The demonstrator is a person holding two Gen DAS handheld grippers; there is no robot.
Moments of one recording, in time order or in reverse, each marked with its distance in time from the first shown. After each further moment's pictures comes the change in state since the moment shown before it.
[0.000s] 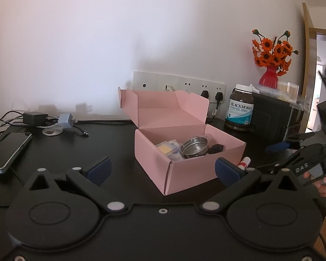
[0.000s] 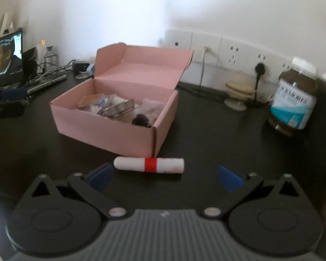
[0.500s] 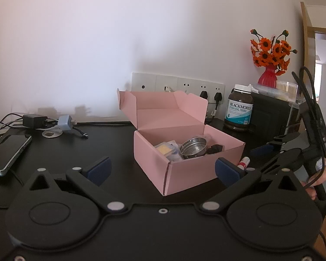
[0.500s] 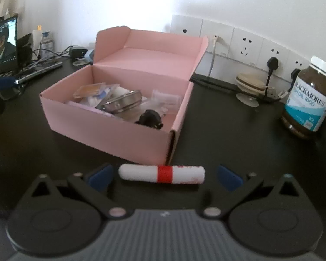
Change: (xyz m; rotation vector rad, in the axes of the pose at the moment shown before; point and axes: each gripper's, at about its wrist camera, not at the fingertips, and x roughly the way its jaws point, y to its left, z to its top) left arm -0.001 -0.001 -0.001 0.007 -0.007 0.002; right arm 0.033 0.021 0.012 -0.044 0.055 -0.031
